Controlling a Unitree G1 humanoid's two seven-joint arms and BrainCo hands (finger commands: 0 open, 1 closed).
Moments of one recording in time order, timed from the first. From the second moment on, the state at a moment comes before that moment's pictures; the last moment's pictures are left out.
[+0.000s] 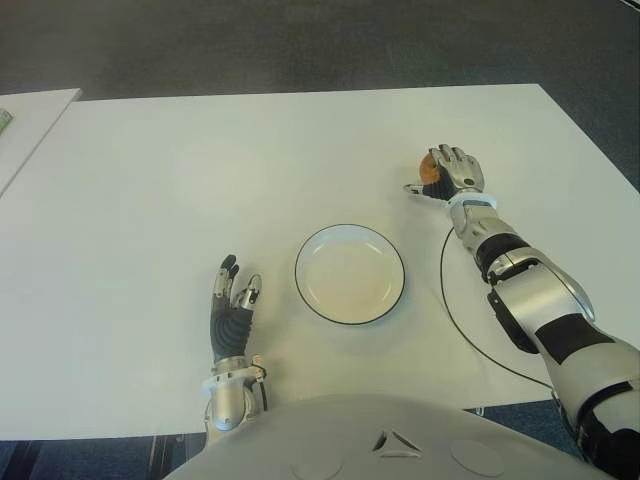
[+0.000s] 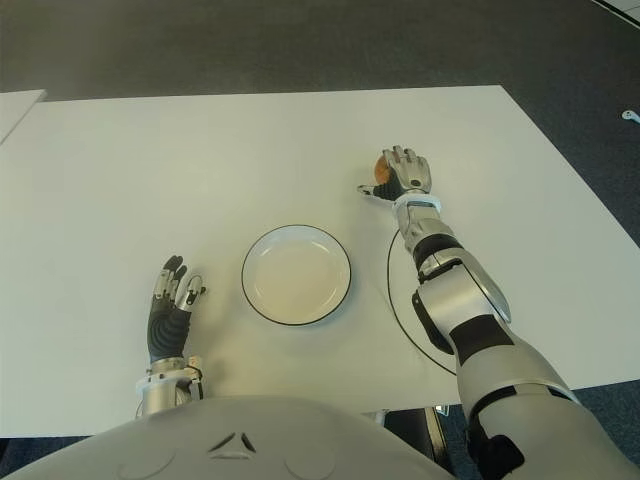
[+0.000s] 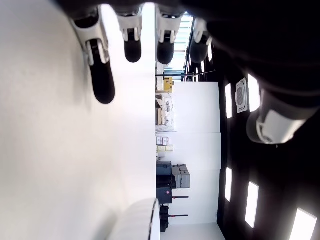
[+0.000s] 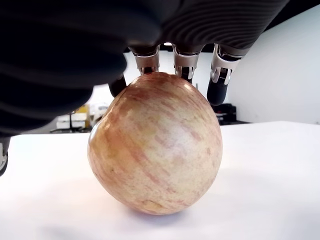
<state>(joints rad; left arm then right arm) 0.66 -0.08 -0.13 -0.10 0.08 -0.33 0.25 -0.82 -0.34 0.52 1.34 -0.78 -0.03 -0.41</state>
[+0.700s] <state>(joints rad) 0.69 -0.07 -0.10 -0.08 0.08 -0.36 0.24 -0.80 -0.33 0.50 1.34 -0.77 -0.01 -0.46</state>
